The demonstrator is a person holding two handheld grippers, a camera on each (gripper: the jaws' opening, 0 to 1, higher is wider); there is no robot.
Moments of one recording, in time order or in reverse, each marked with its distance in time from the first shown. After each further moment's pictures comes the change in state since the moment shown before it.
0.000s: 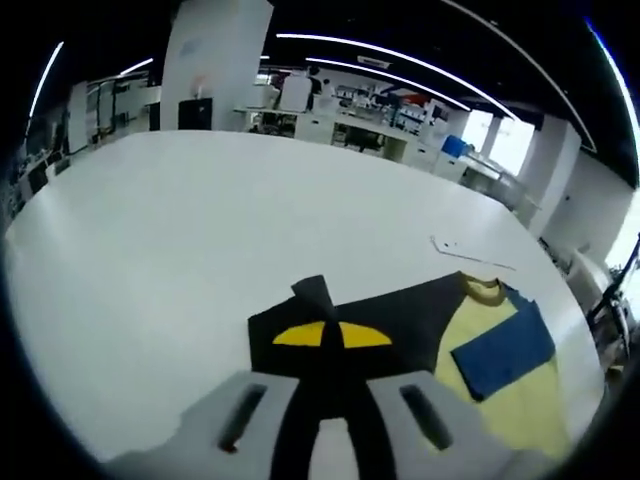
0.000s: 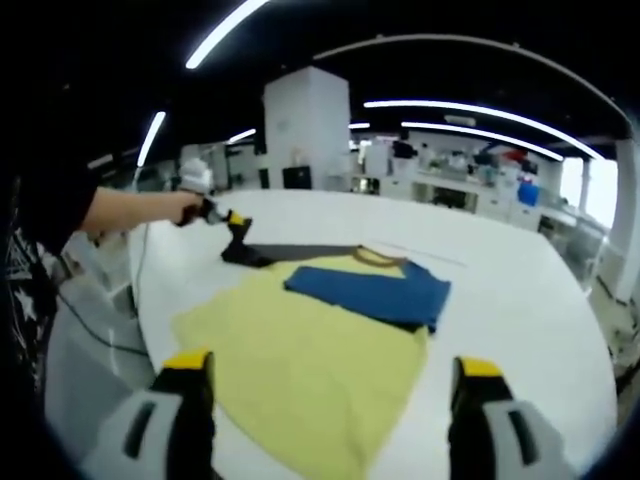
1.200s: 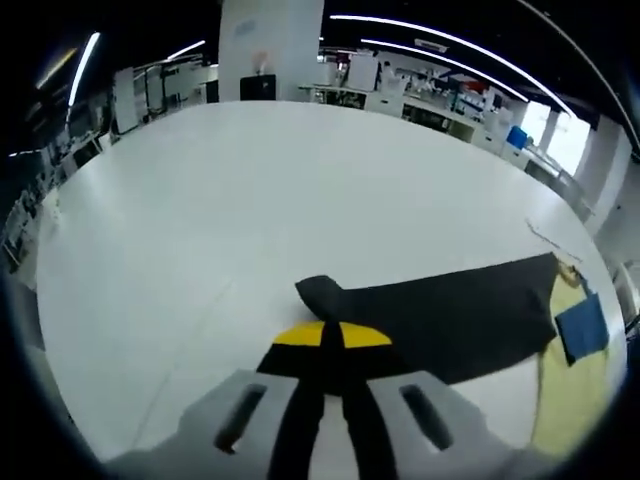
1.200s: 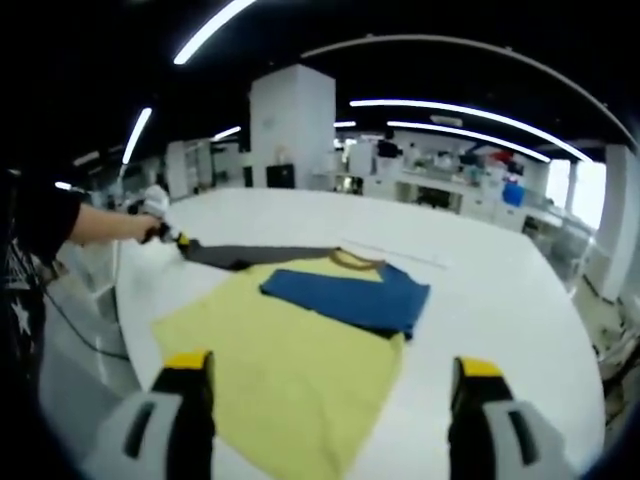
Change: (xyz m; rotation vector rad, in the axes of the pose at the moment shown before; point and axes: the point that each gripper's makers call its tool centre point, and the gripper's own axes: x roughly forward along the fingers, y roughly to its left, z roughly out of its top) left arm -0.026 0.153 -0.040 -0.062 0.086 0.266; right arm 0.005 -0.024 0.008 0.002 0.009 -0.076
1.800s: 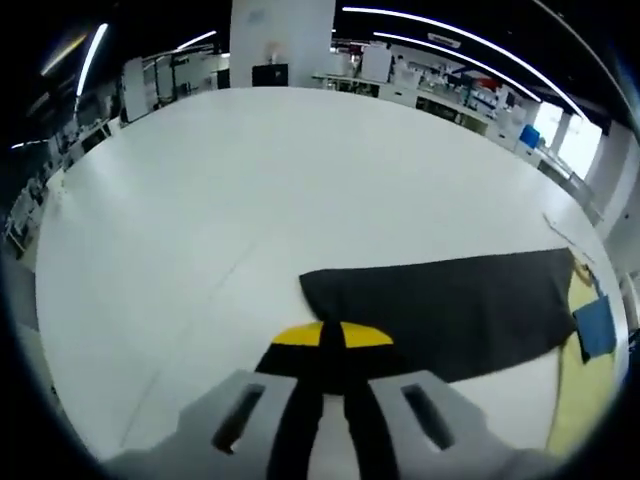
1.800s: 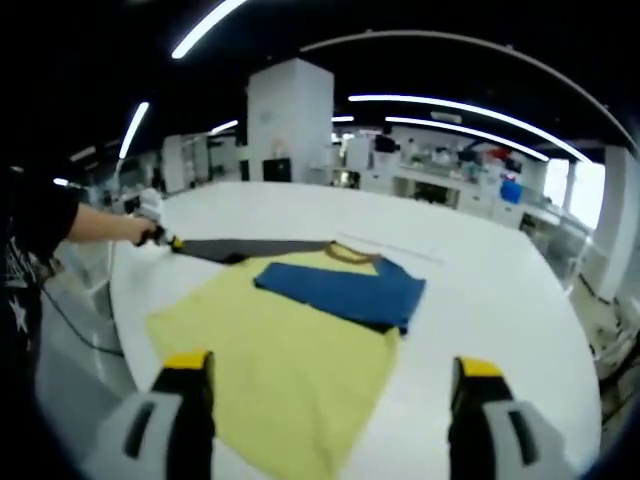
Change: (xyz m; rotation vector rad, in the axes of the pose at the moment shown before) left arm 0.019 0.021 -0.029 -0.053 0.055 0.048; right arm 0.002 -0.006 -0.005 -0.007 0.028 -0.021
